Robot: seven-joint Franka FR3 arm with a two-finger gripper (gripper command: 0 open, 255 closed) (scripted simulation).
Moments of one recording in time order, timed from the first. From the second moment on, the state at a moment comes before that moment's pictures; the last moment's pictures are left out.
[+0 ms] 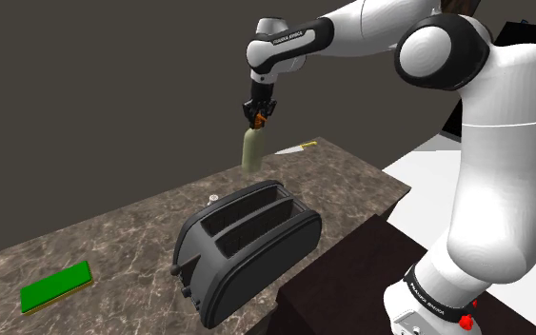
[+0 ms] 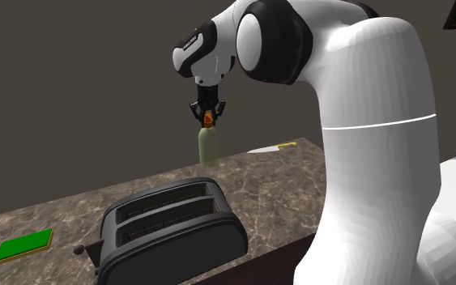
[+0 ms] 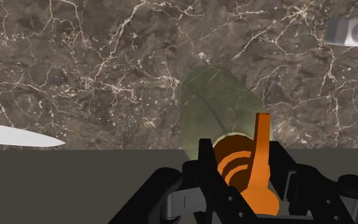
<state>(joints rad) 0.00 0.47 0.02 -1.52 0.01 2.02 0.03</state>
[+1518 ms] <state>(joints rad) 0.00 0.44 0.02 -1.26 0.01 1.73 0.03</state>
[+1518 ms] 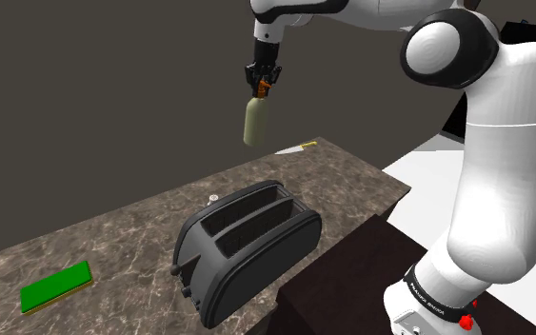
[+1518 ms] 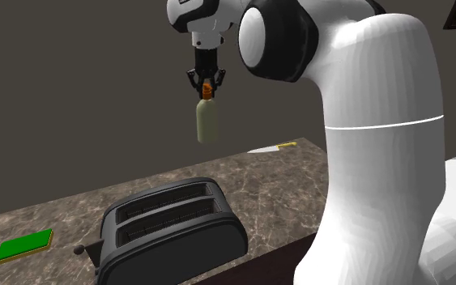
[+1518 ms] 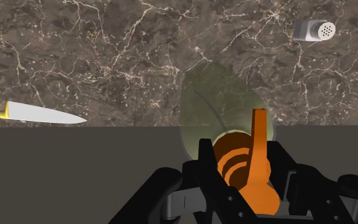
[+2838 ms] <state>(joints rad) 0.04 0.44 0.04 -1.05 0.00 1.53 0.08</state>
